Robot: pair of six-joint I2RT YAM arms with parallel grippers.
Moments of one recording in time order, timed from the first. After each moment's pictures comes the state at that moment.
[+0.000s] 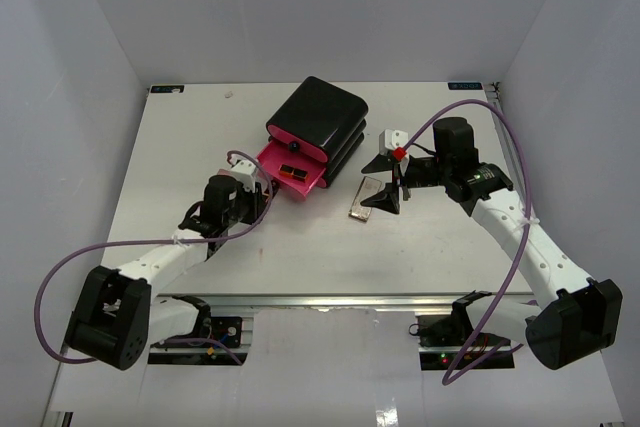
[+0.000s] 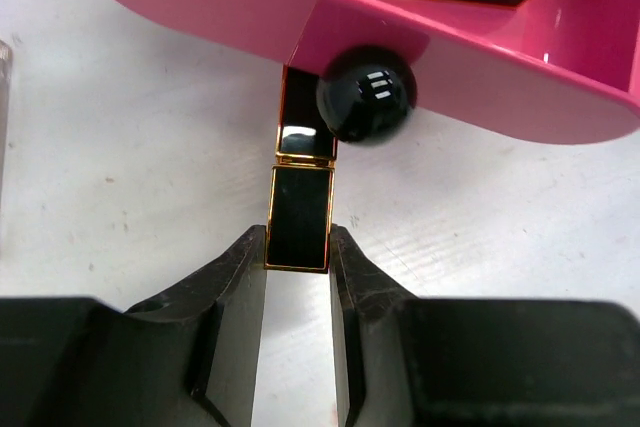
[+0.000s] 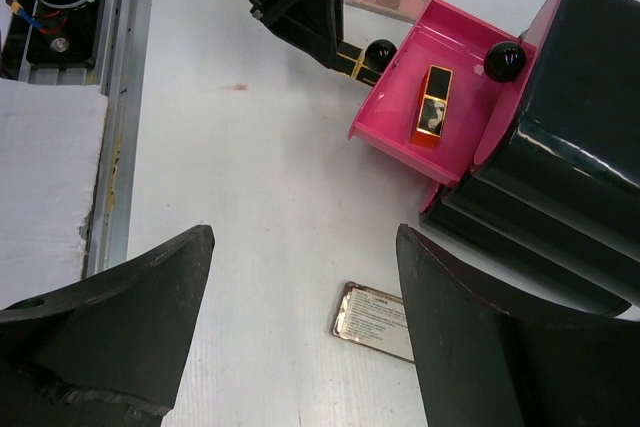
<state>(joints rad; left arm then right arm) -0.36 1.17 0.48 0.13 0.10 -0.14 0.40 1.17 1.04 -0.44 -1.02 -0.63</state>
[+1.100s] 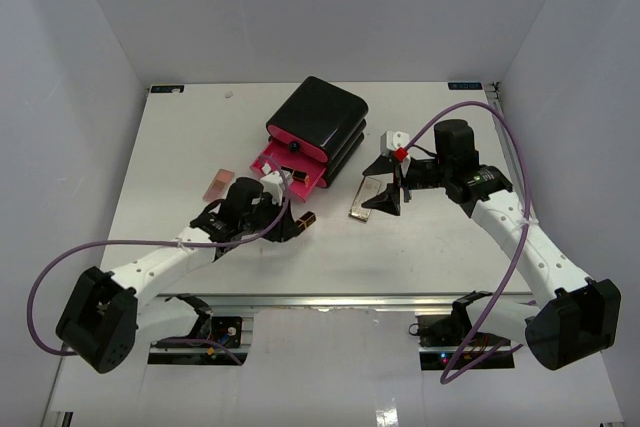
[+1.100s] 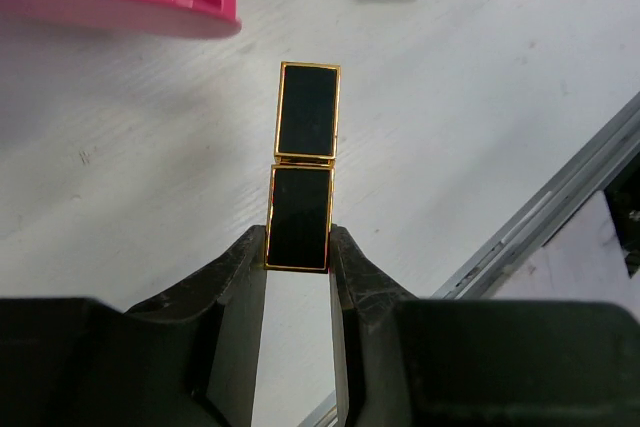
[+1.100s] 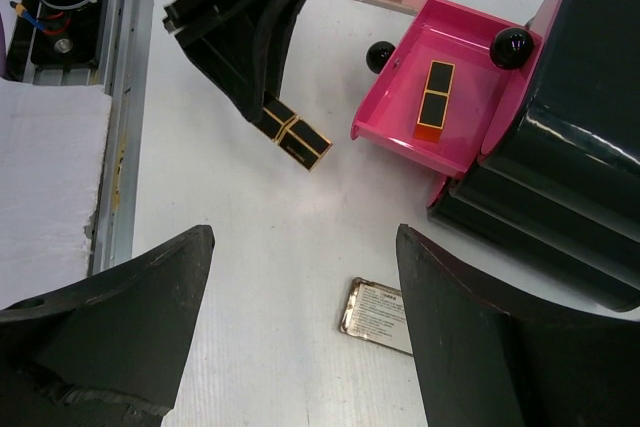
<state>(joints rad) -0.58 1.16 0.59 -0.12 0.29 -0.30 0.38 1.16 1.02 -0.42 -1.03 -0.61</state>
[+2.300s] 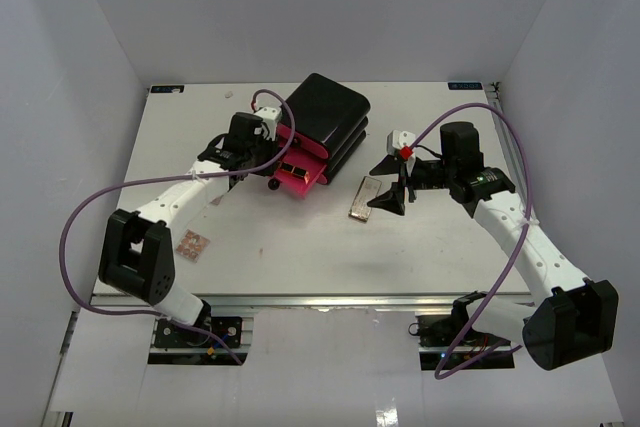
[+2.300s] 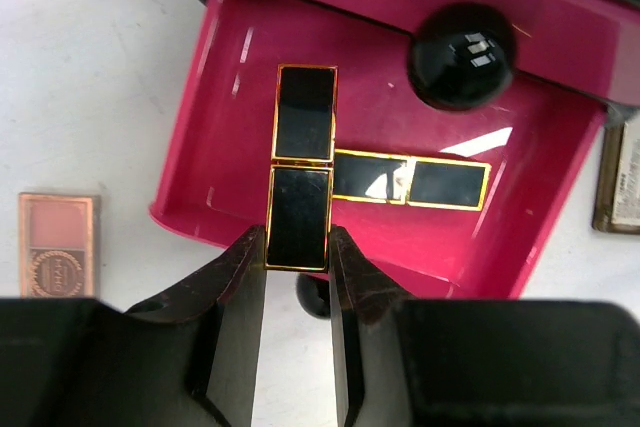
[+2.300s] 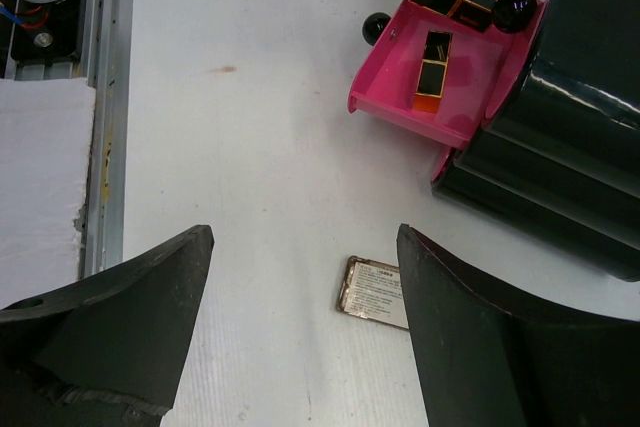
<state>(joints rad) -0.40 1.53 1.13 -0.32 0.00 -0.09 0.33 1.16 0.98 -0.42 -1.04 -0.61</state>
